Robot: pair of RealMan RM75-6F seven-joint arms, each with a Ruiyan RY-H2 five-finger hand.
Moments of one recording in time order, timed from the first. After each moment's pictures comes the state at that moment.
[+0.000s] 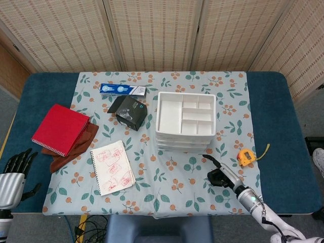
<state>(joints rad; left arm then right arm) -0.09 -1.14 -0.03 -1.58 1.53 1.49 0.06 0.42 -1.26 0.10 -1.75 -1.31 0.71 0.85</state>
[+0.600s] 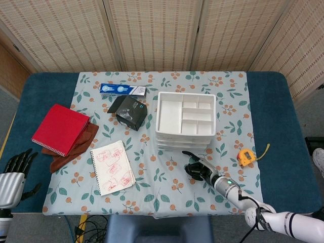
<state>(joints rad) -0.10 -1.14 -0.03 -1.57 1.52 1.48 0.03 0.59 -1.43 0.25 -1.61 -1.09 0.42 1.10</state>
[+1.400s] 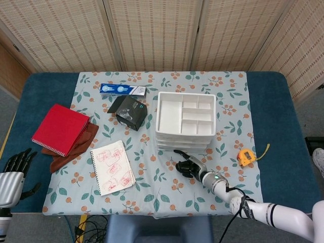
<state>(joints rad) -0.10 -1.14 -0.03 -1.56 1.51 1.47 0.01 0.67 -1.55 0.29 -1.51 -0.83 0.37 0.89</state>
